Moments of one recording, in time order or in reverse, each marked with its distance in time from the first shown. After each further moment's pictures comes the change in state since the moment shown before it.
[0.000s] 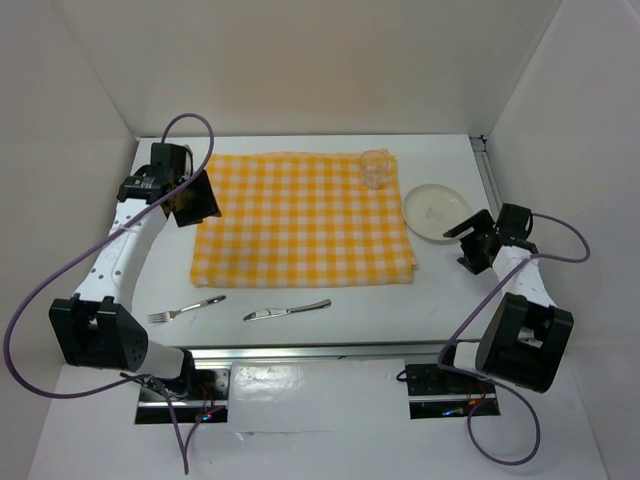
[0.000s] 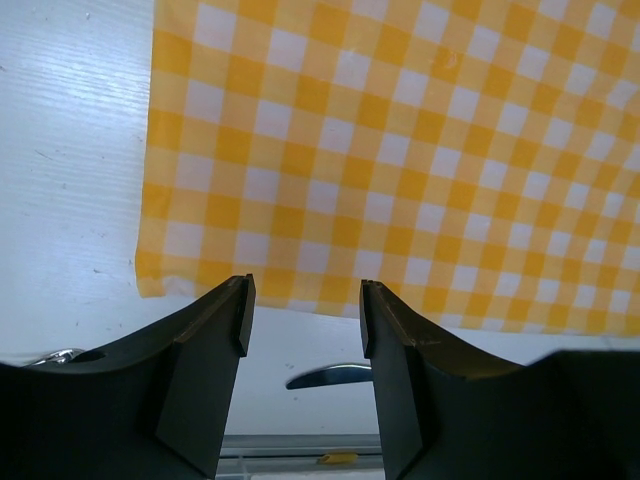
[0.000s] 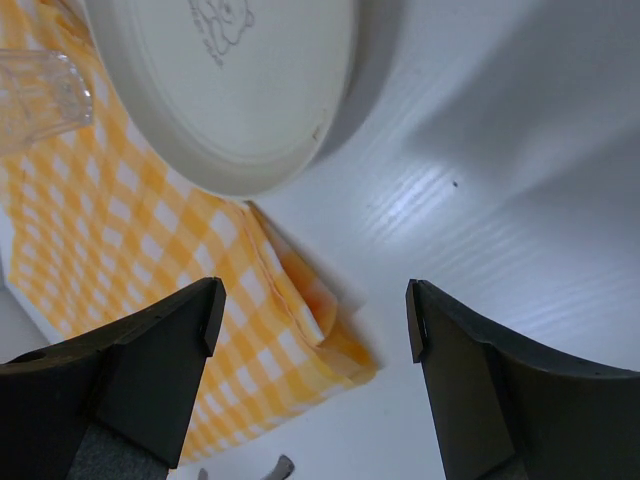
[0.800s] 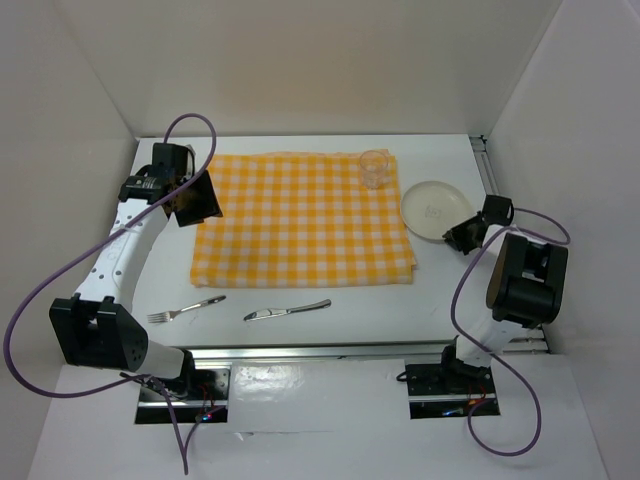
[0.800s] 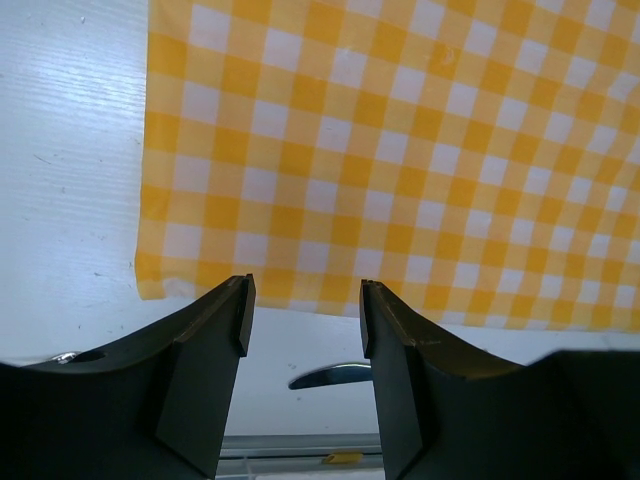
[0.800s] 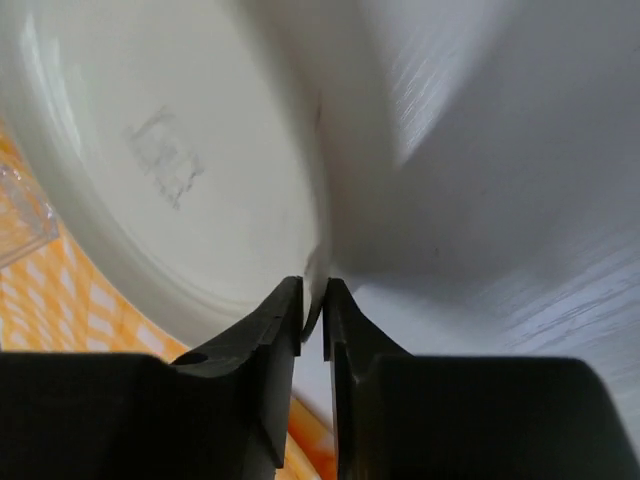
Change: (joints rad) left arm -0.013 0.001 0.000 0.002 0.000 0.004; right arm 0.052 0.399 0.072 0.305 0.045 0.113
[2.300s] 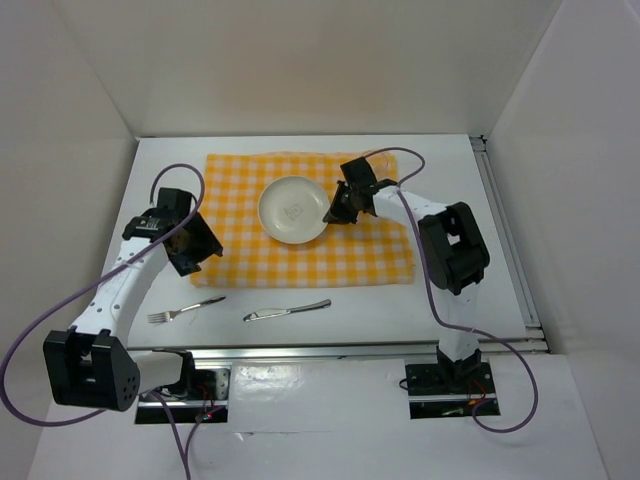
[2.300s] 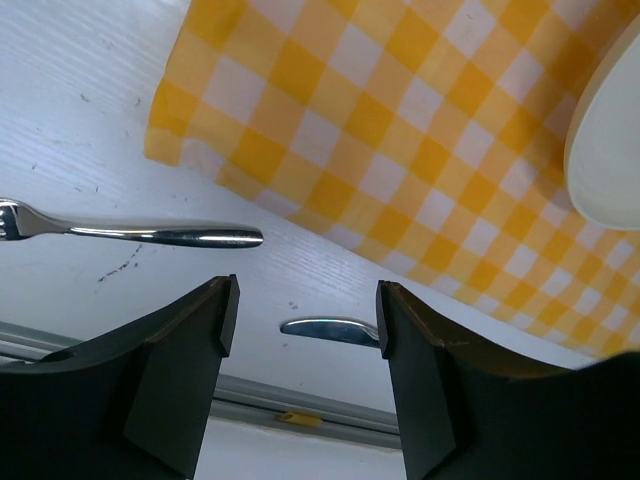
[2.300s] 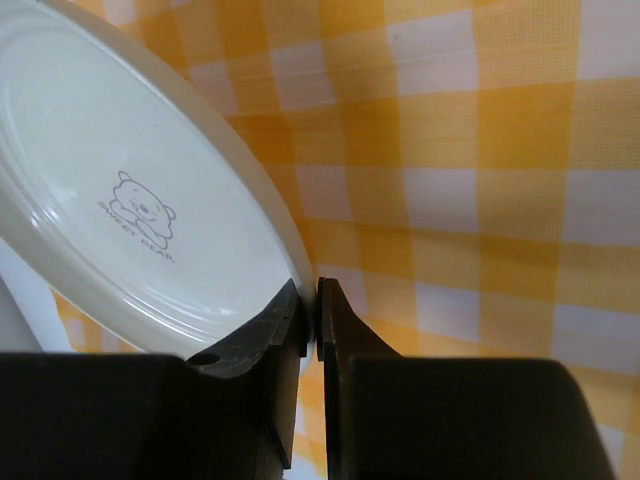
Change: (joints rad) left arm 0.000 -0.201 -0.359 -0.004 -0.070 -0.289; right arm 0.791 0.347 0.601 -0.223 0.031 -0.028
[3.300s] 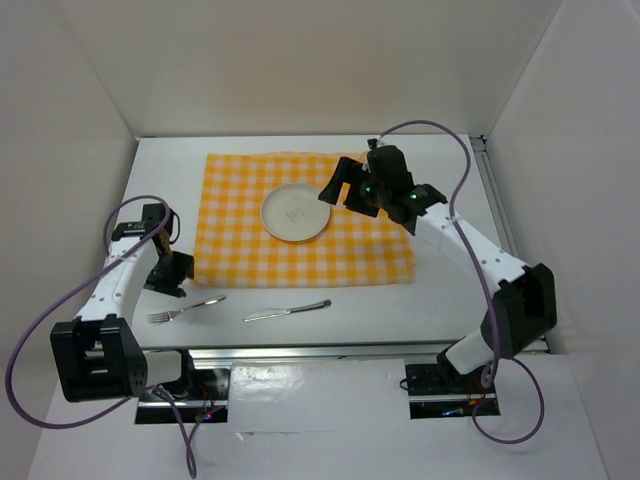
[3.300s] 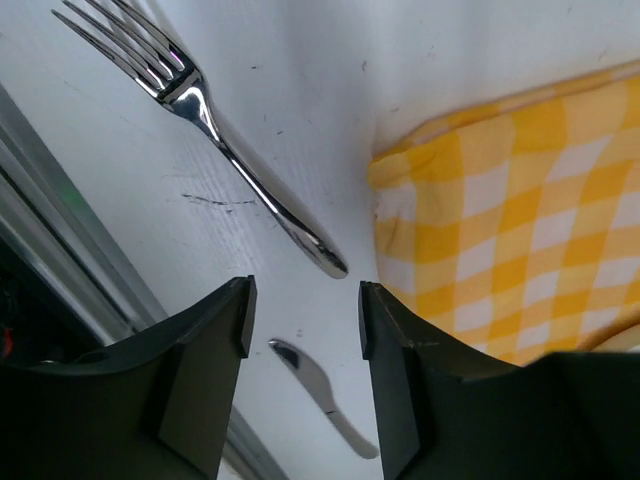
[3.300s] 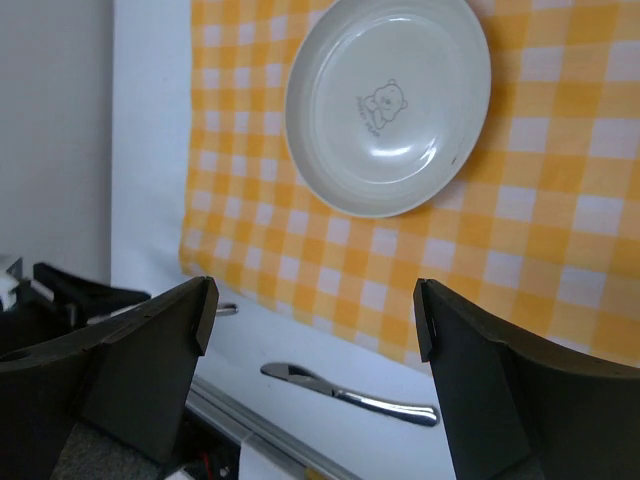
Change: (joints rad) left arm 0.177 0.041 -0.082 -0.209 -0.136 -0.549; right arm 0.058 -0.486 -0.122 -0.069 0.071 -0.087
